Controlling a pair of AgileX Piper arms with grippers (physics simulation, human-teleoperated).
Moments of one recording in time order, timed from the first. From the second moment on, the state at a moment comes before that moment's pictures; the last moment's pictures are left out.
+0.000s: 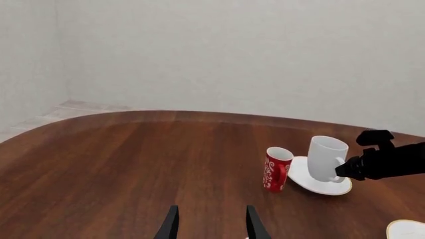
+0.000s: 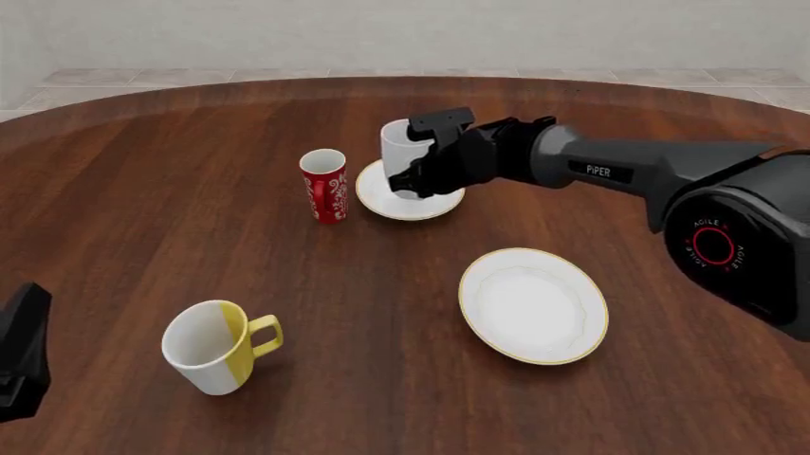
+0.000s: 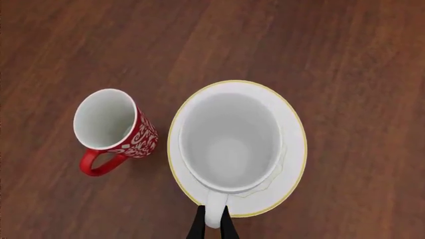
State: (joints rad) left arm 0.06 0.00 -0.02 -0.03 -0.09; right arm 0.49 2.18 -1.67 0.31 0.08
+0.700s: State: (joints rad) left arm 0.06 0.00 -0.01 -0.03 -0.09; right arm 0.49 2.19 -1.67 0.32 0.07
